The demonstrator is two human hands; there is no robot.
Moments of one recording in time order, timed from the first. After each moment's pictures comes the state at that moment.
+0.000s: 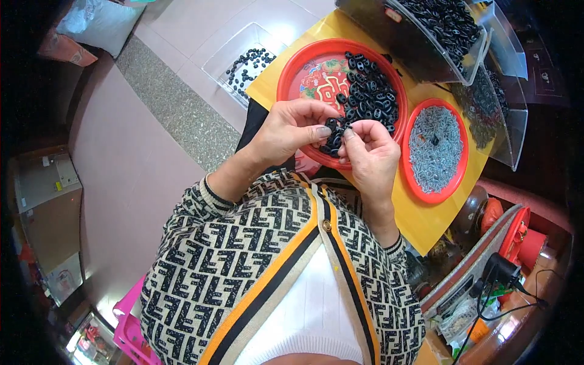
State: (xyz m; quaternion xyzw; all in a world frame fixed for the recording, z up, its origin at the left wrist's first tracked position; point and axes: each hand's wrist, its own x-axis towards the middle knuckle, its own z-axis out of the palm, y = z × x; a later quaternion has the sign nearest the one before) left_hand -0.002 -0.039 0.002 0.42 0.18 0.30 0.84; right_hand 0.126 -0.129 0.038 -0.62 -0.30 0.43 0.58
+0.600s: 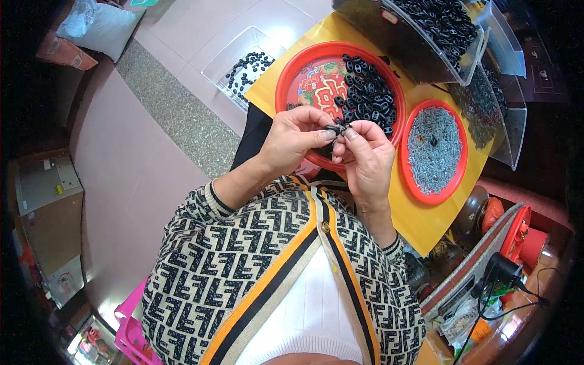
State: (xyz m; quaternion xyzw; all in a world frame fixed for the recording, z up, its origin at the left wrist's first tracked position) left_hand 0.004 -0.051 -0.002 0.33 0.18 0.31 0.87; right_hand 0.127 -0.129 0.030 -0.46 -0.17 0.54 0.68
